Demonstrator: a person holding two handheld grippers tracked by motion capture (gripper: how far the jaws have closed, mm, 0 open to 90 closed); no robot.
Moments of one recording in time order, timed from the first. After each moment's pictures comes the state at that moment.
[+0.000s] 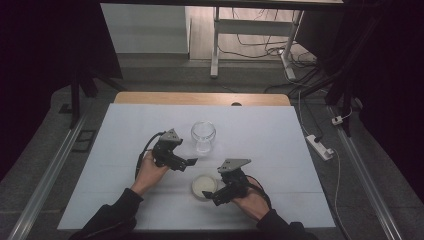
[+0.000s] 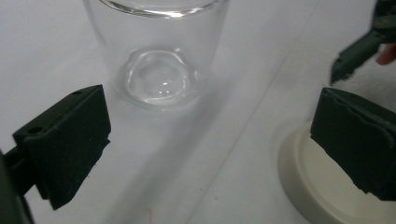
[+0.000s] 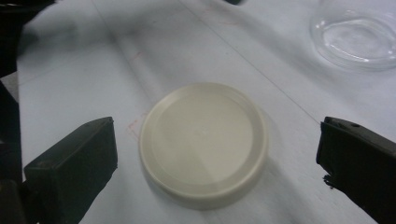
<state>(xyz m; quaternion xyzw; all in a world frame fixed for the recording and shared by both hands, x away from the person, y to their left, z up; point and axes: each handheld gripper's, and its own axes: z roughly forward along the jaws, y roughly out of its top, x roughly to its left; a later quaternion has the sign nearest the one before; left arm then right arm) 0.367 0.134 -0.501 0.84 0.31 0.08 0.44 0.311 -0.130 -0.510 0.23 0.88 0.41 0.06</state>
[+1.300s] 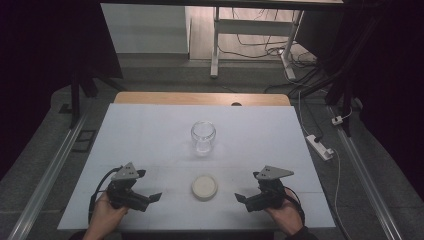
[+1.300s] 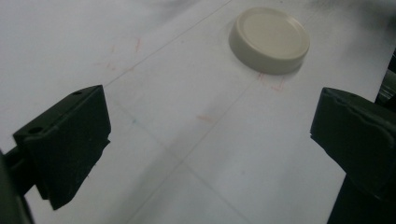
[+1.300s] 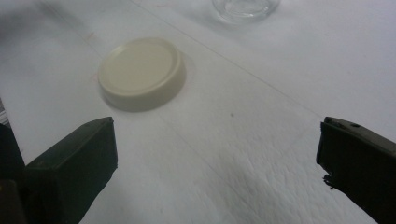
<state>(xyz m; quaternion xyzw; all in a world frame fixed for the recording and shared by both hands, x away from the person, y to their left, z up) 0.238 0.219 -0.502 0.83 0.37 0.09 0.42 0.280 -0.224 -0.492 0.31 0.85 0.41 0.12</state>
